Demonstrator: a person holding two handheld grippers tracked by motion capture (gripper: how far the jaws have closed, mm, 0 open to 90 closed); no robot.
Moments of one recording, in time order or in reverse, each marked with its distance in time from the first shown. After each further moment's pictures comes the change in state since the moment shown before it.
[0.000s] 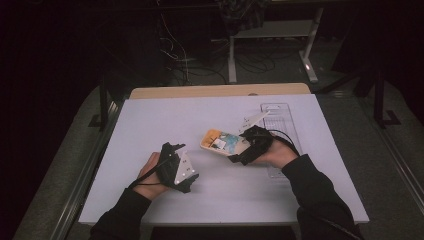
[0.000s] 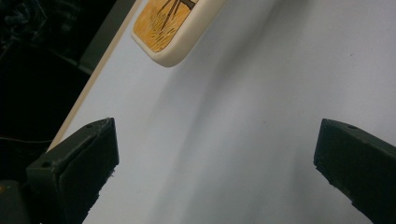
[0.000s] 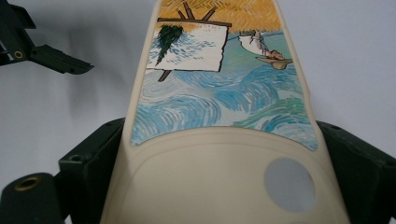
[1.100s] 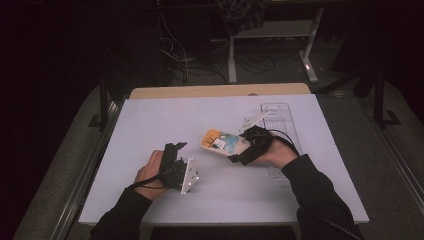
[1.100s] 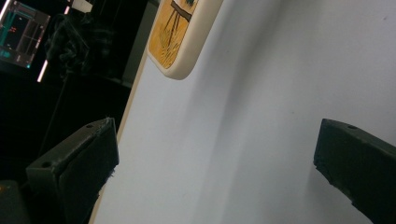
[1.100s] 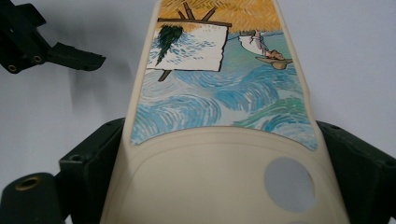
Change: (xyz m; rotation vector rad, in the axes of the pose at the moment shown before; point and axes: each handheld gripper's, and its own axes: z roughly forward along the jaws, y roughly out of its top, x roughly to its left) left arm -0.013 0.005 0.002 0.013 0.151 0.217; right arm 0.000 0.000 0.000 -0.003 0.005 0.008
